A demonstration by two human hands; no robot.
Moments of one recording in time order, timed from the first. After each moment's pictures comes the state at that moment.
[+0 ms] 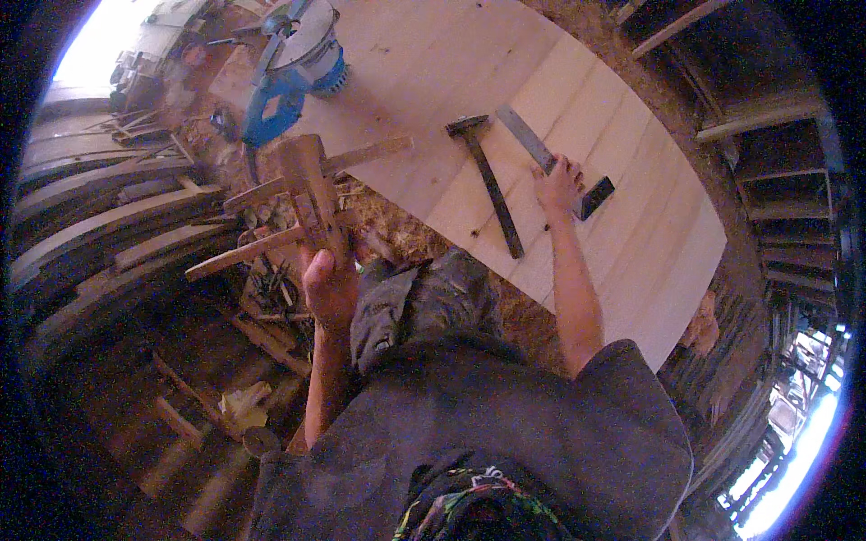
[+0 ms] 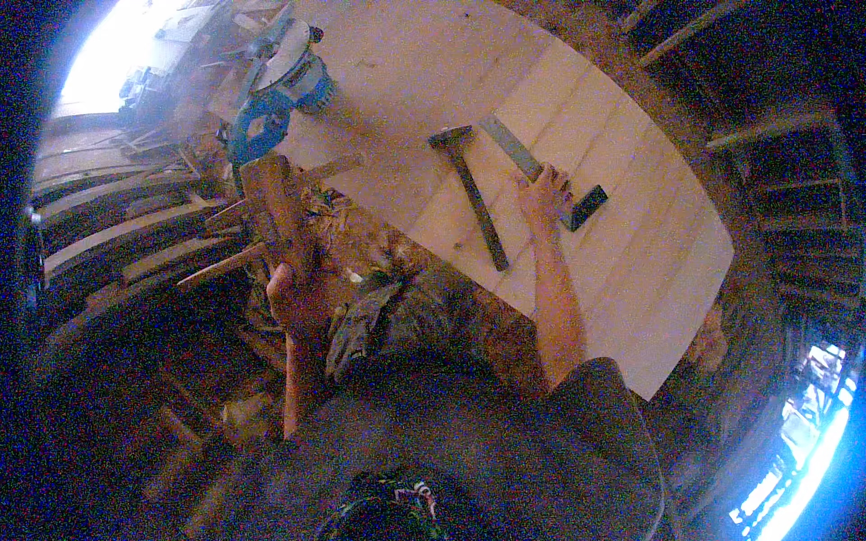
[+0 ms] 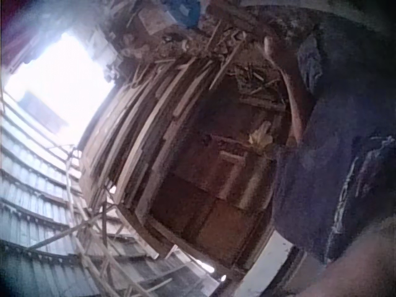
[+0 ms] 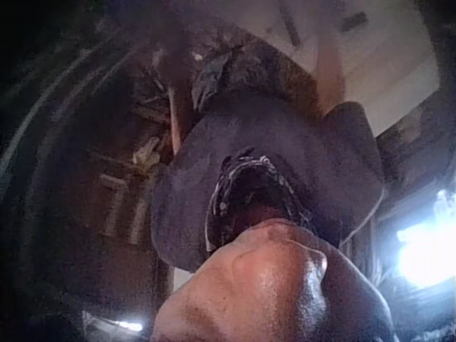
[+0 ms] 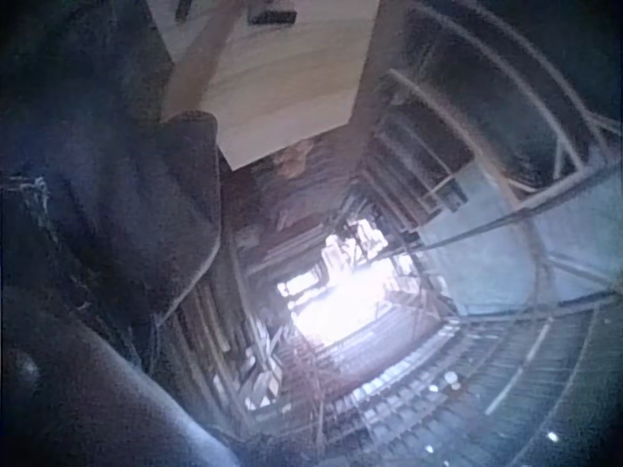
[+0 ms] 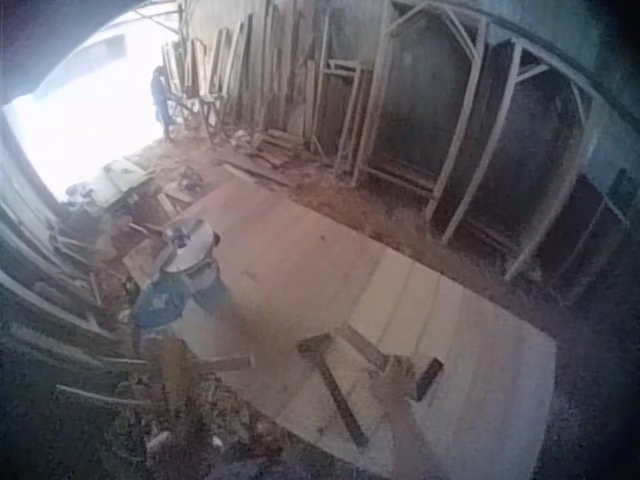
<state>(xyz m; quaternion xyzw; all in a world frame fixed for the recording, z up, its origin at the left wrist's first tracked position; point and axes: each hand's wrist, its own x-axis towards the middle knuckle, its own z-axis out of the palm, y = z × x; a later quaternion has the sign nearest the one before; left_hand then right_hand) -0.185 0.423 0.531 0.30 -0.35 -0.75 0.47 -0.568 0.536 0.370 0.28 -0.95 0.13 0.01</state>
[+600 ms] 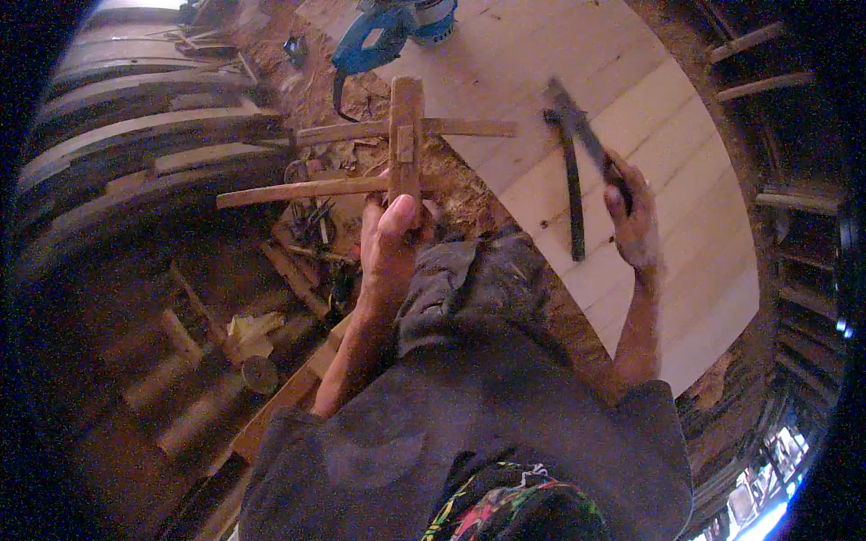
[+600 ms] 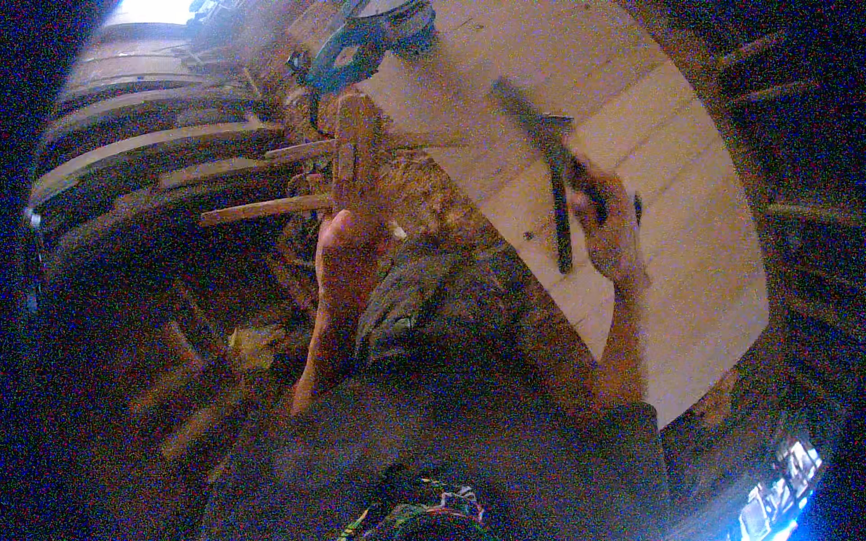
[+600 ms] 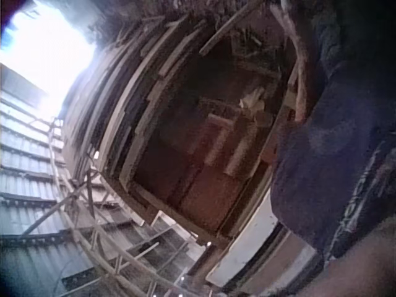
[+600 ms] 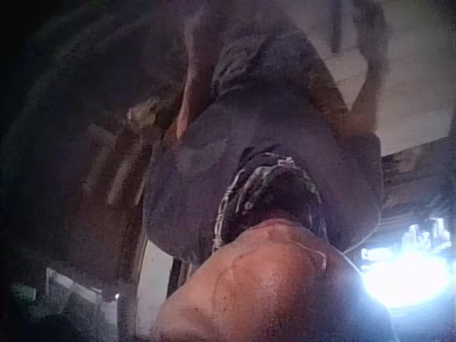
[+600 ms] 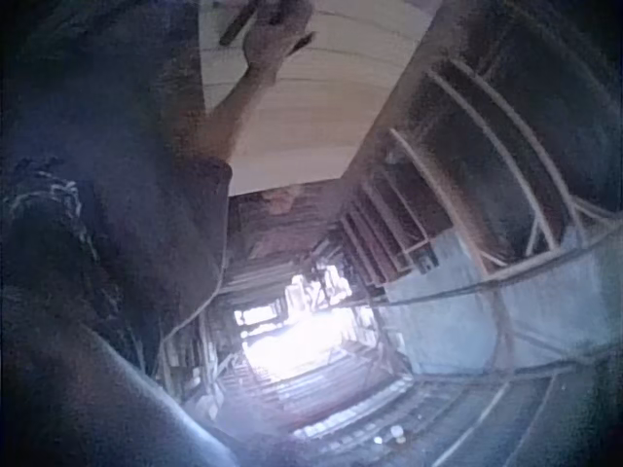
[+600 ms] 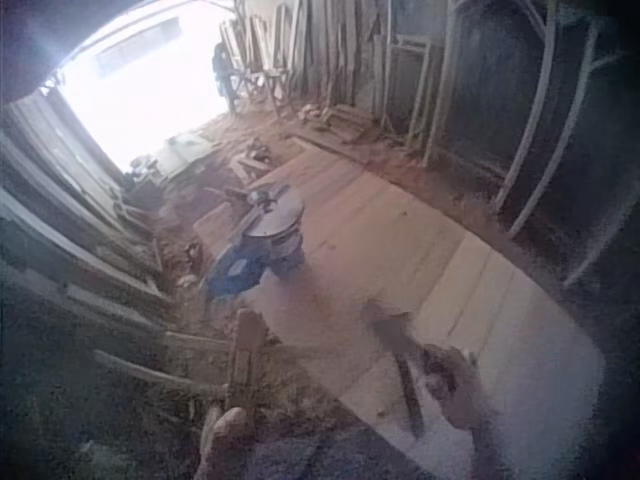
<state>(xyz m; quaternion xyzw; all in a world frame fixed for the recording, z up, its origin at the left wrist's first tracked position) -0.193 0.389 0.569 0.48 -0.43 -0.68 0.34 -0.517 0.503 0.543 0.52 -0.73 0.36 -0.26</state>
